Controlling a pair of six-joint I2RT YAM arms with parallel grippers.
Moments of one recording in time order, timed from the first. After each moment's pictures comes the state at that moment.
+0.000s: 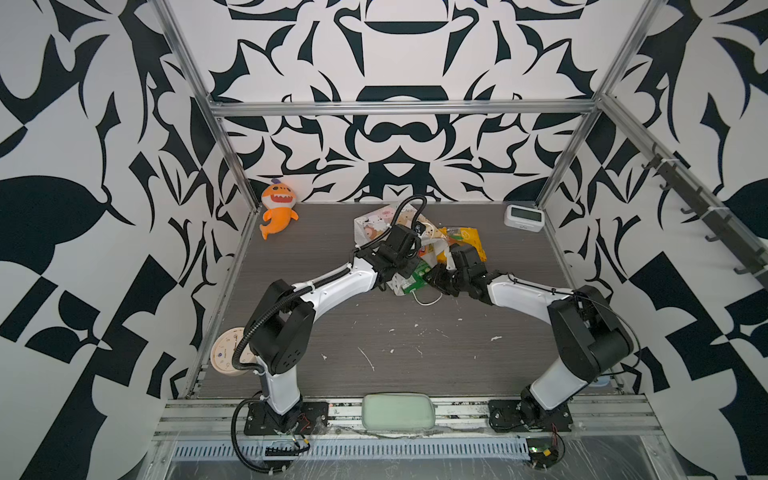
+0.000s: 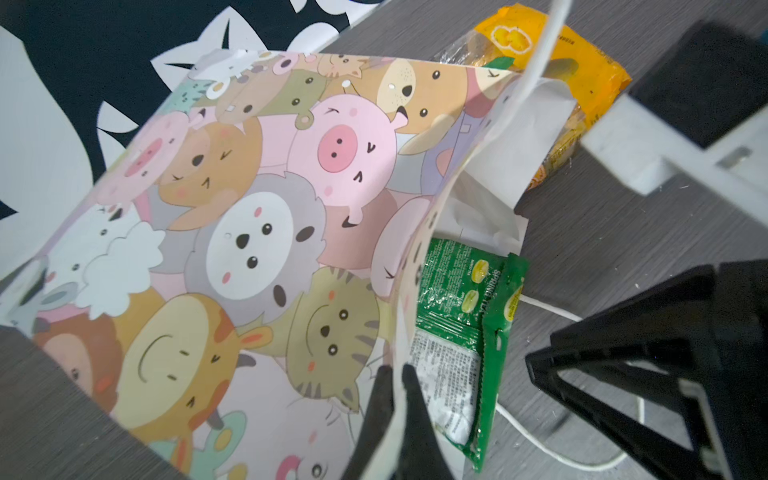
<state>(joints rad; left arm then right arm) -0.78 1.79 1.36 -0.30 -0.18 0.06 0.45 1.63 0.88 0.01 -0.30 0.89</state>
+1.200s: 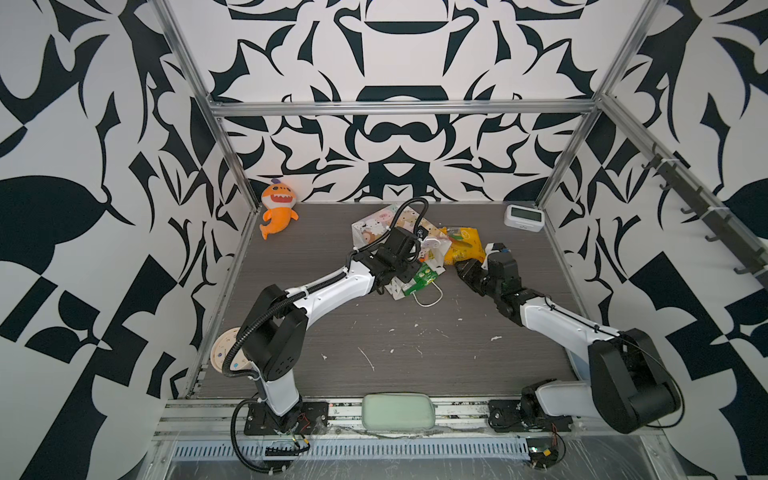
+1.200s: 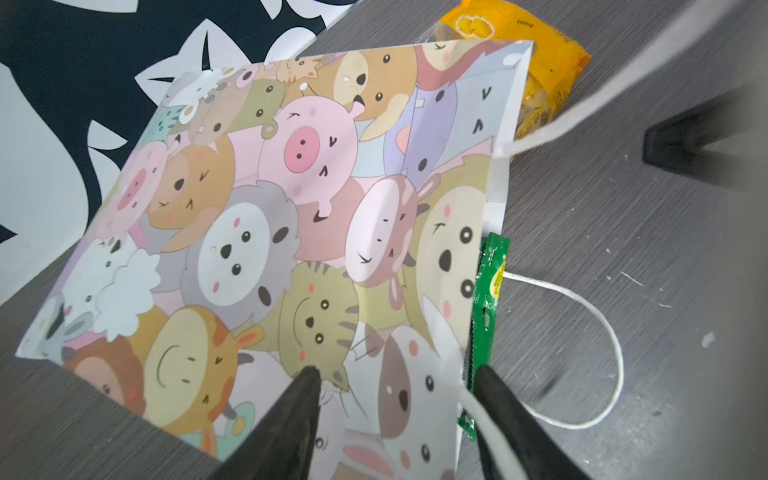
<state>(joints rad) -0.80 1.75 1.34 -0.32 -0.16 0.12 0.30 1.35 0.64 0.16 -0.15 0.96</state>
